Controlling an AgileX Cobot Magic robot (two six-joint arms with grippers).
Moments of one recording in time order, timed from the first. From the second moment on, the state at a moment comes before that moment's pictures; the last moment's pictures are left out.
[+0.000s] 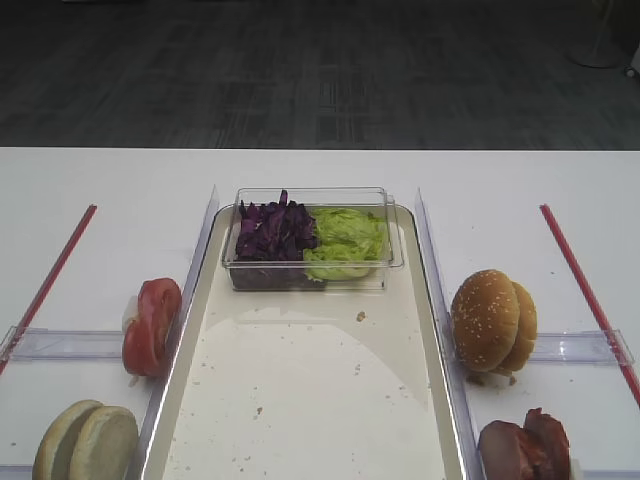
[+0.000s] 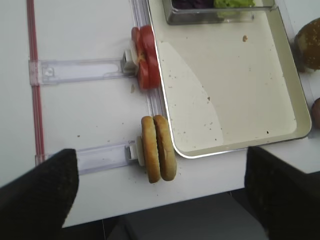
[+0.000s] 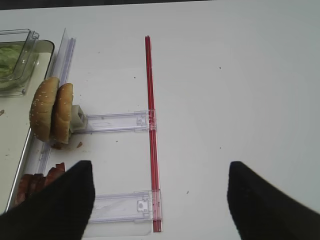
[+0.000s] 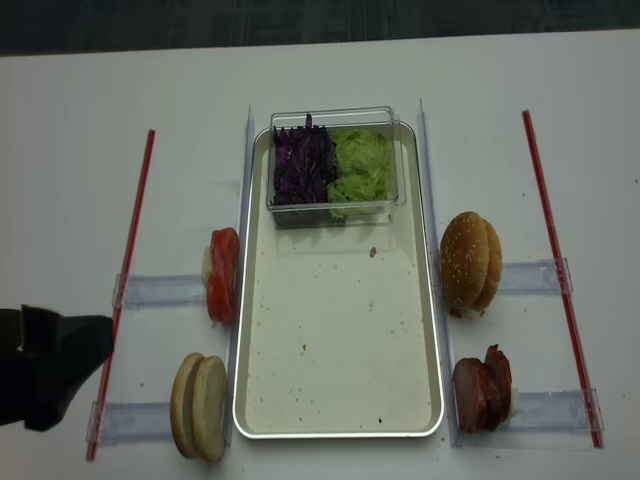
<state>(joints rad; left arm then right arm) -0.04 0.63 -0.85 -0.26 1.27 -0.01 -0.03 -0.02 -0.48 0.01 1.13 0.03</state>
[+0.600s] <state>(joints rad) -0.04 1.09 -0.85 -0.26 1.24 0.02 -0.03 -0.02 -0.48 0.01 1.13 0.03</state>
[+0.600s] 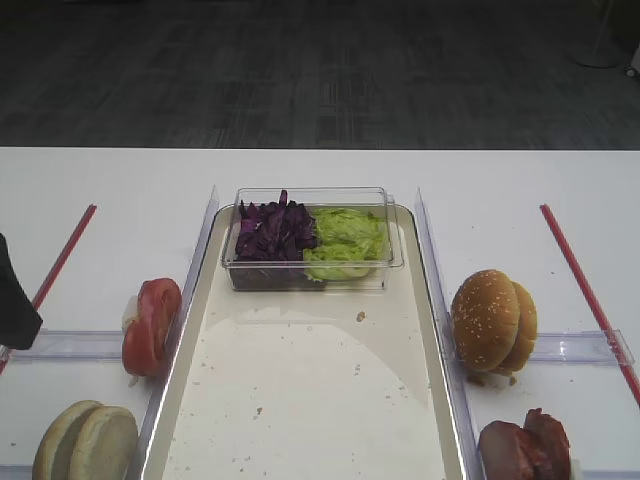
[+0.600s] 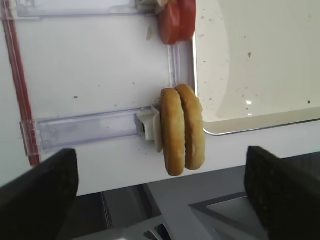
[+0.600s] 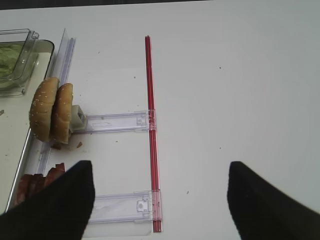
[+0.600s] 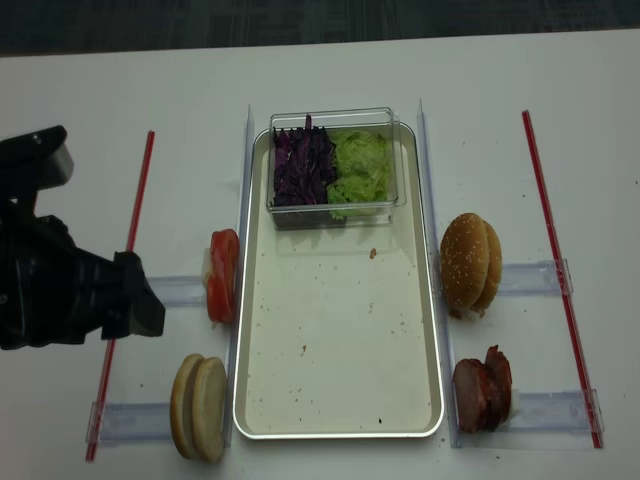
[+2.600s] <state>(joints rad) -0.60 1.26 -0.86 -0.12 1.22 -0.41 -0.03 -0.02 -0.48 0.01 1.13 0.03</state>
